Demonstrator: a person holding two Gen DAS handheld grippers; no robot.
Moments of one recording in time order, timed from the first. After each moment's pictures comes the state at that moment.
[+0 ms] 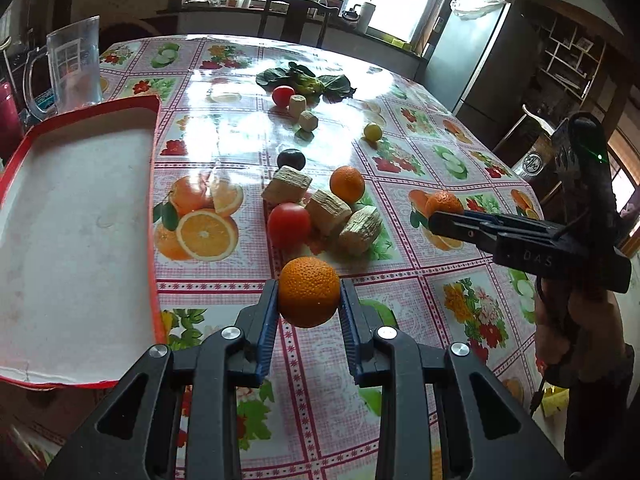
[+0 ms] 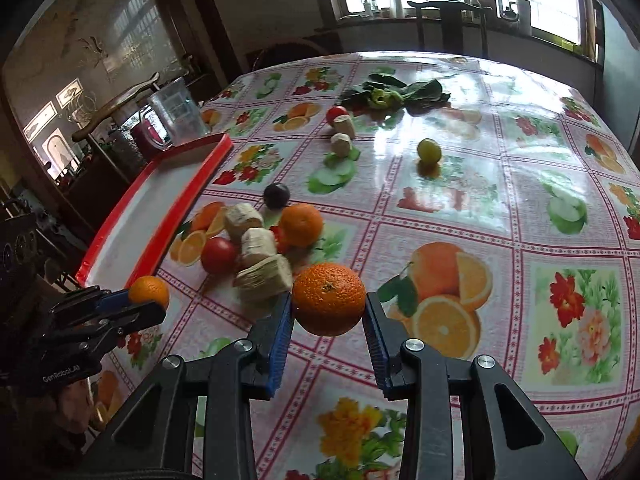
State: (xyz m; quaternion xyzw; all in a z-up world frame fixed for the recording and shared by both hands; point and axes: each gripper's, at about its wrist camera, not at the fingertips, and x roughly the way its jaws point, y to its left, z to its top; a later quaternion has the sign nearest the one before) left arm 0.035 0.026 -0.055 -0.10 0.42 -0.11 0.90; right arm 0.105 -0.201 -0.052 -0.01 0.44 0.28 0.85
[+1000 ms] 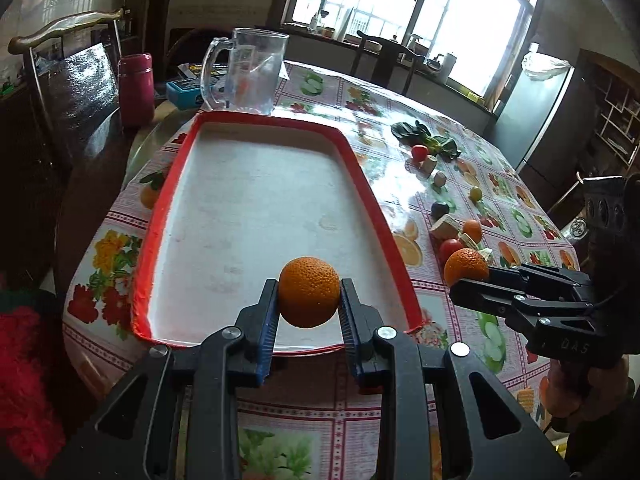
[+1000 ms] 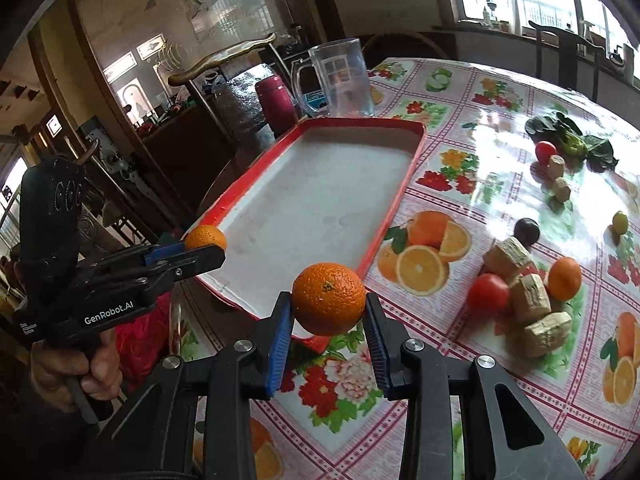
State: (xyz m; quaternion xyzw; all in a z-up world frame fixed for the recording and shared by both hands) left arm -0.025 0.171 -0.038 -0.15 0.38 0.03 0.91; right arm 0.045 -0.025 -0.033 -0.06 0.42 0.42 0.80
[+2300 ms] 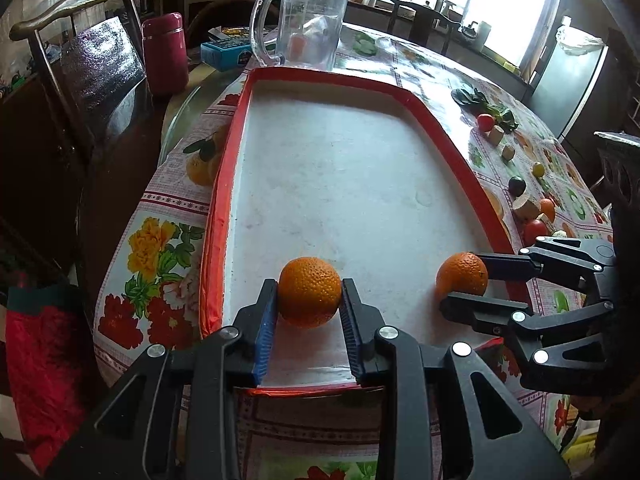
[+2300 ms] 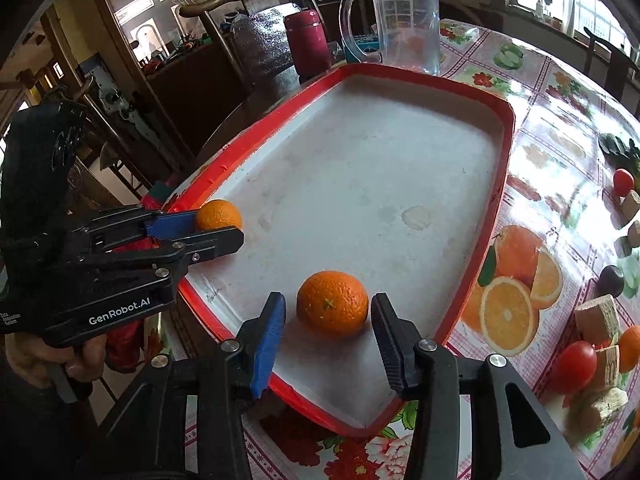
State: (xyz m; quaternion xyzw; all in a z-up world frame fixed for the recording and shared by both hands) left arm 0.001 0.216 -0.079 -0.12 0.45 0.07 0.88; right arm 0.058 0.062 -0.072 -0.15 0.46 0.44 0.76
